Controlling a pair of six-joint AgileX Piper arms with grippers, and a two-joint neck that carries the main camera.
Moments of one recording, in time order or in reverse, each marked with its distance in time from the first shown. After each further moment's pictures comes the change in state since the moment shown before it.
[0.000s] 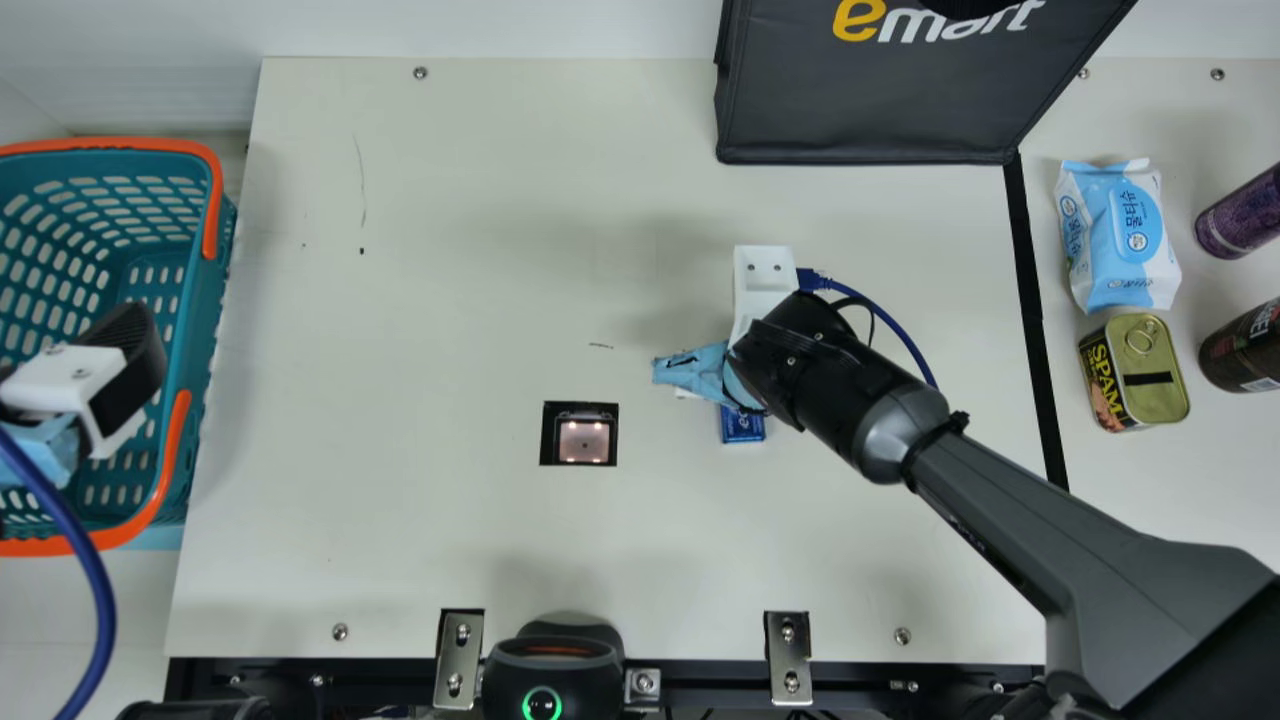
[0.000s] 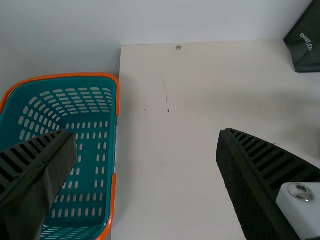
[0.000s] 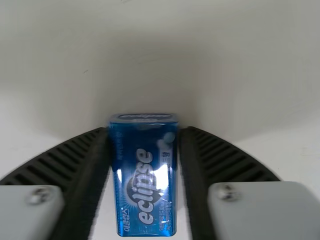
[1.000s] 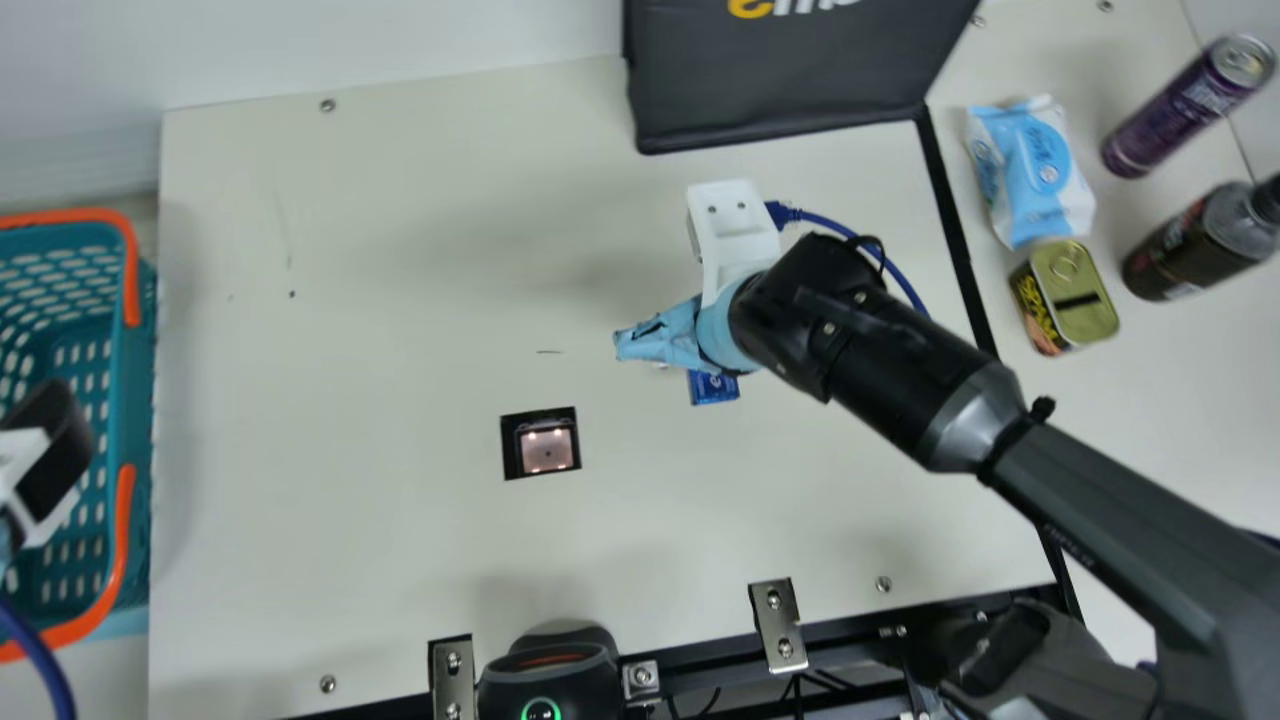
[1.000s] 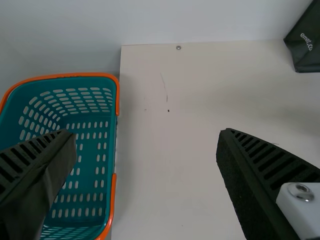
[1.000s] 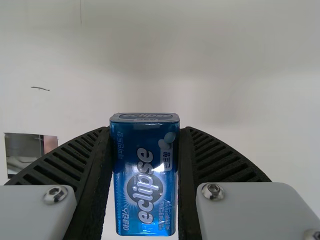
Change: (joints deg) left arm 0.0 0.0 0.0 0.0 0.0 0.0; right arm -5.7 -14.9 -3.1 7.4 8.5 -12.5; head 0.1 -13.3
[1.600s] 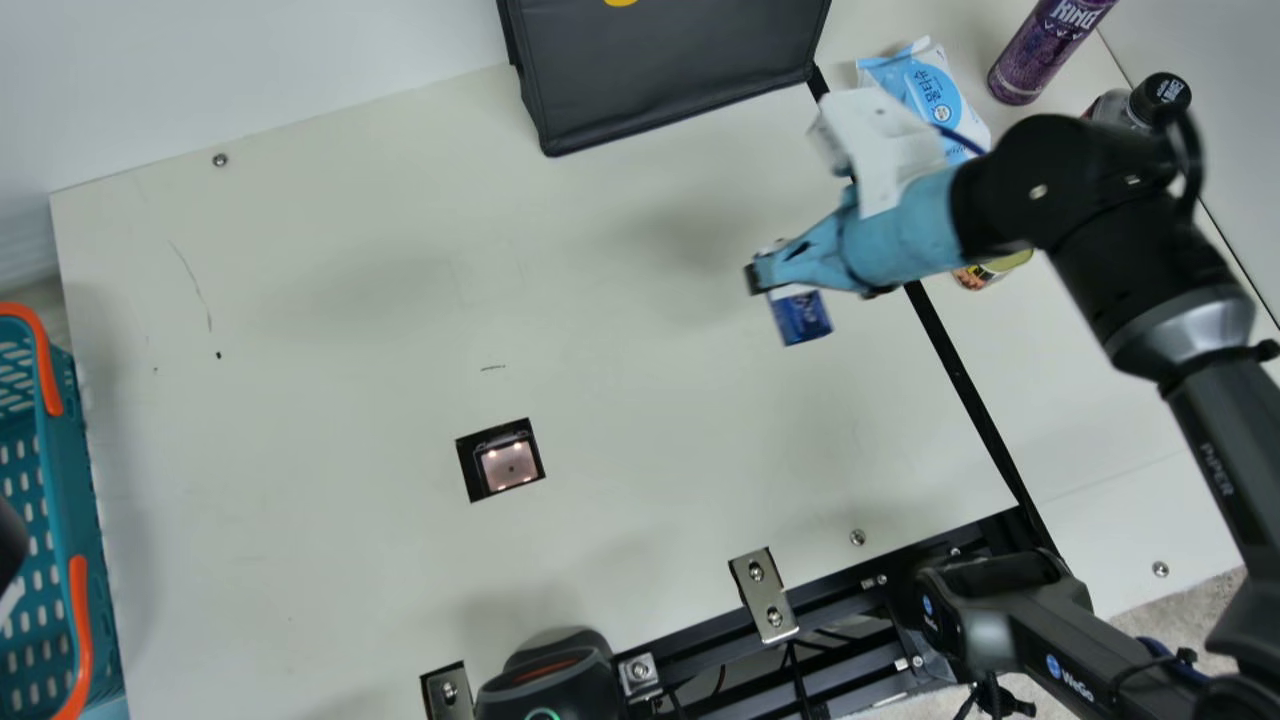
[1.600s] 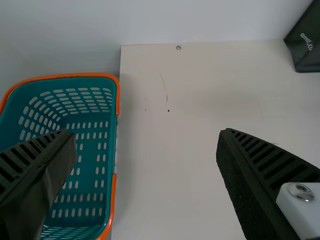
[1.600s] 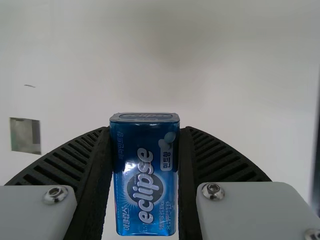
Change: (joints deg) left arm 0.0 0.0 0.0 0.0 0.0 0.0; right arm -43.2 -9.6 4.8 27.9 10.7 -51.2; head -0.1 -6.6
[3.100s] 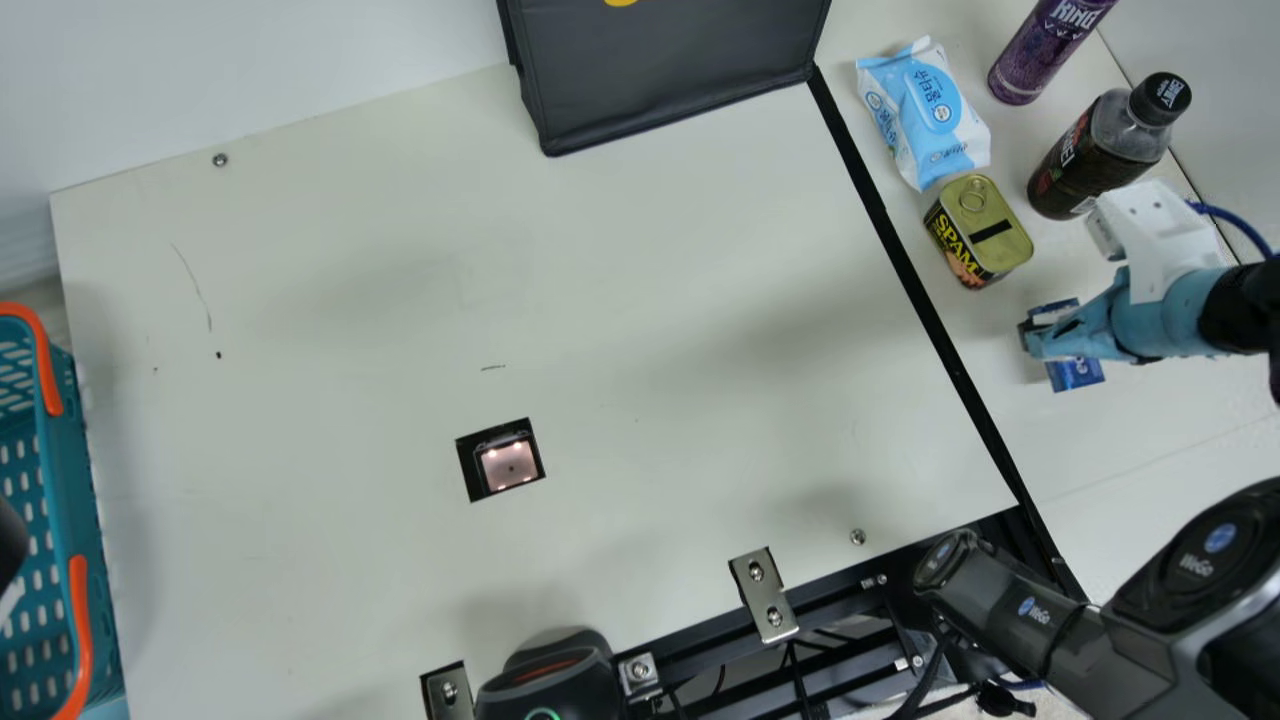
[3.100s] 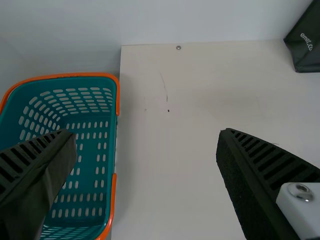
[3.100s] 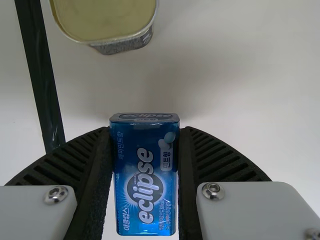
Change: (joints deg) left arm 0.0 0.0 0.0 0.0 0.0 0.0; right arm -45.2 6.7 13.5 -6.9 -15.9 -44.9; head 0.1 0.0
